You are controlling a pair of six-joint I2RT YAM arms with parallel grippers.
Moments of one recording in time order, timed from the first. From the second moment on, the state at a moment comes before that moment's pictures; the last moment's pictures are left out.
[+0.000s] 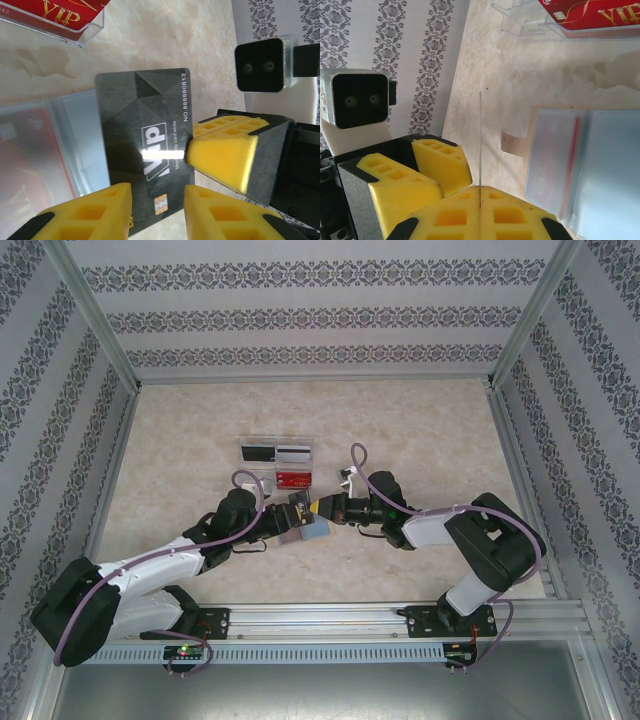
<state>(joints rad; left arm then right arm) -0.65 1.13 0.40 0.22 0.24 -0.98 0.61 1.61 0.48 0.78 -0.72 1.04</state>
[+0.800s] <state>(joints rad) -0.63 1.07 0.40 0.15 0.21 -0.98 0.62 1.67 0.47 0.91 -0.76 1.10</state>
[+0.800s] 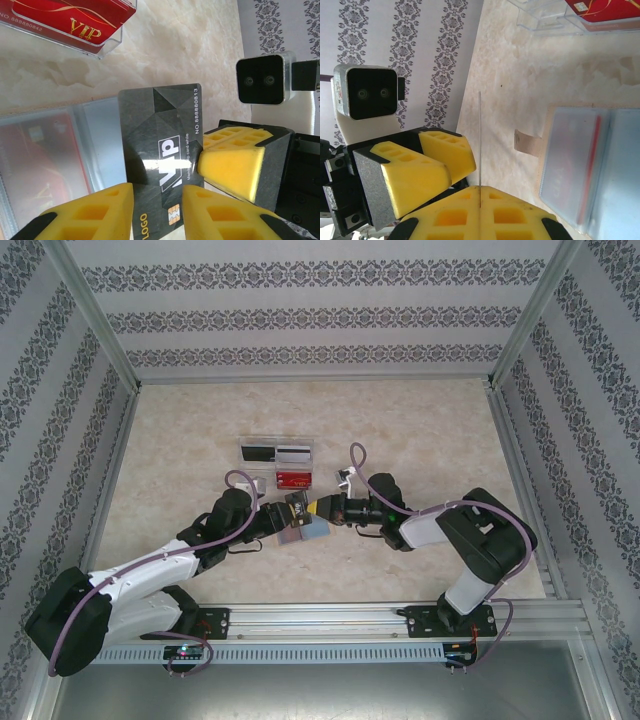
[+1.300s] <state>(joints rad) -0.63 1.05 0.40 0.11 0.20 -0.98 0.62 1.71 0.48 0.97 -0.78 1.13</state>
